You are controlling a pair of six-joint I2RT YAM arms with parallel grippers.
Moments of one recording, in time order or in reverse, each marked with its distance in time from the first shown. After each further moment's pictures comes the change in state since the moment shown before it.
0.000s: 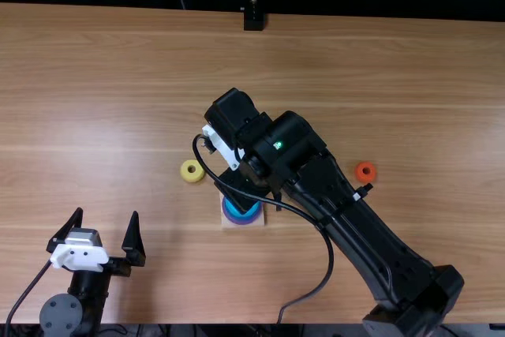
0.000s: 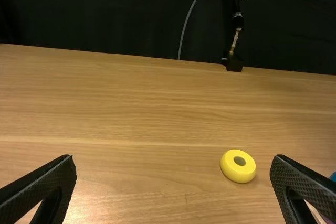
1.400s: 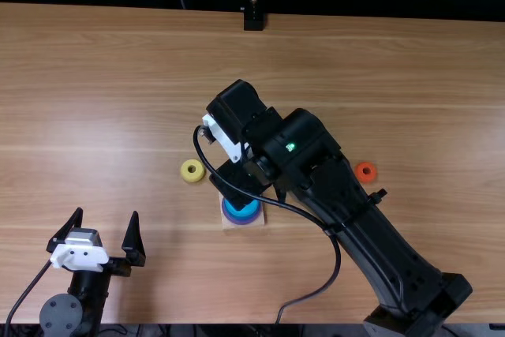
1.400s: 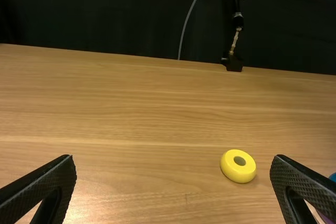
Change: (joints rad) left arm 0.000 0.000 0.000 0.000 0.000 0.000; right arm 0.002 -0.006 0.115 -0.032 0.019 0.001
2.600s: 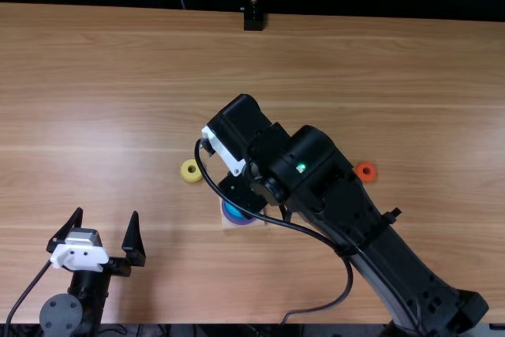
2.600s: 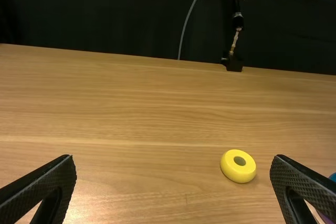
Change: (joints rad) left arm 0.000 0.000 0.000 0.000 0.000 0.000; right arm 0.039 -0.079 -0.039 -0.003 0.000 0.016
